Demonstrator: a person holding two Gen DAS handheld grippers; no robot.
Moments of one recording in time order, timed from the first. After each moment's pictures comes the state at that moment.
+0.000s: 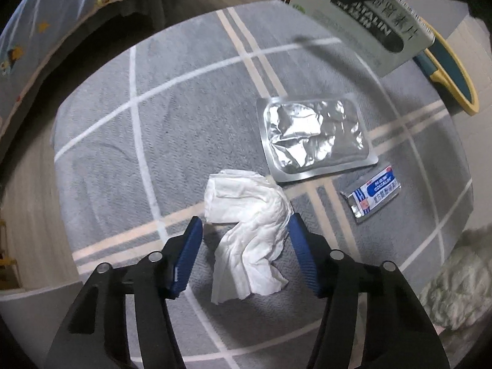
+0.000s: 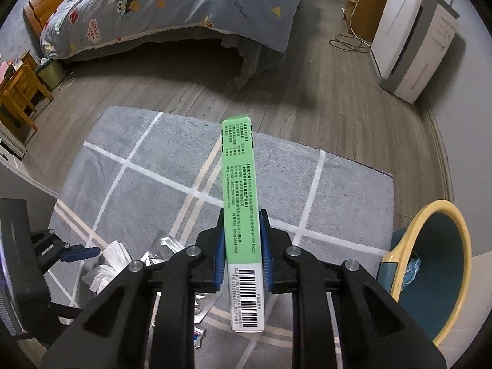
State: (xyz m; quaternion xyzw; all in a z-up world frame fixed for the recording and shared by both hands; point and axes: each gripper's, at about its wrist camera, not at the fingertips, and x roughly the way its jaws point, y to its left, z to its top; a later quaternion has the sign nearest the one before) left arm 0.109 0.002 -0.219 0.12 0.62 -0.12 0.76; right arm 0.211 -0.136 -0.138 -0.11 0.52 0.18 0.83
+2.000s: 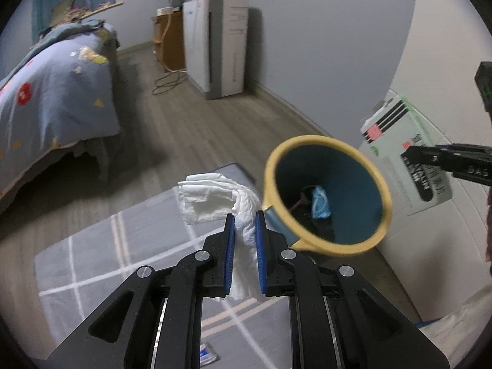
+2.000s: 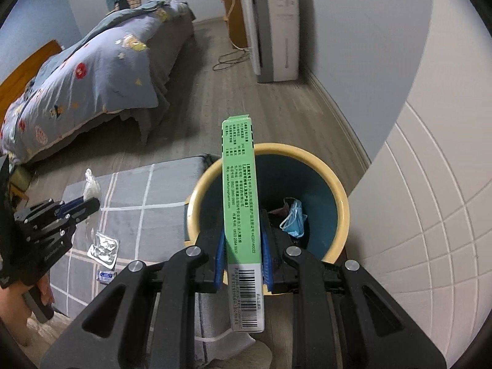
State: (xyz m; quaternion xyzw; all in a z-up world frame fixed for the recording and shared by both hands) left arm 0.144 -0.188 -0.084 0.07 0.41 -0.23 0.88; right arm 0.123 -0.424 -0.045 0.06 0.47 0.02 0.88
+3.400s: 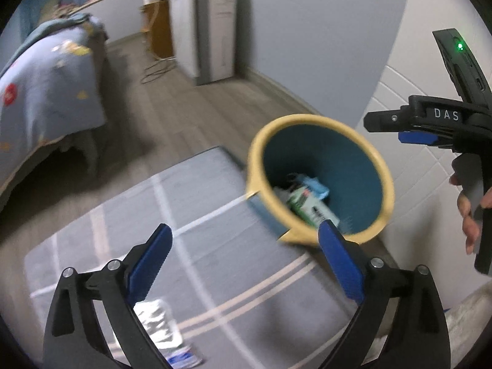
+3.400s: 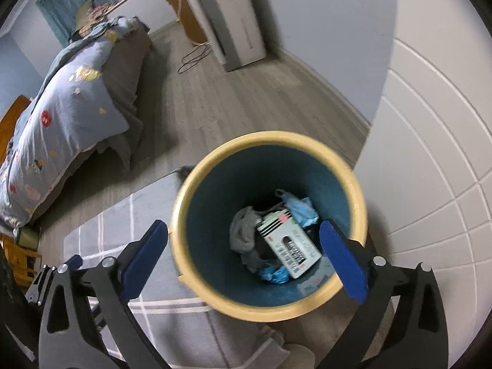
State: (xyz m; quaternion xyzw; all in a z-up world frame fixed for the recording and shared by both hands) left arm 0.148 -0.208 -0.107 0.09 0.44 -0.22 0.86; right arm 0.171 -0.450 -0.088 0.17 0.49 -0.03 0.86
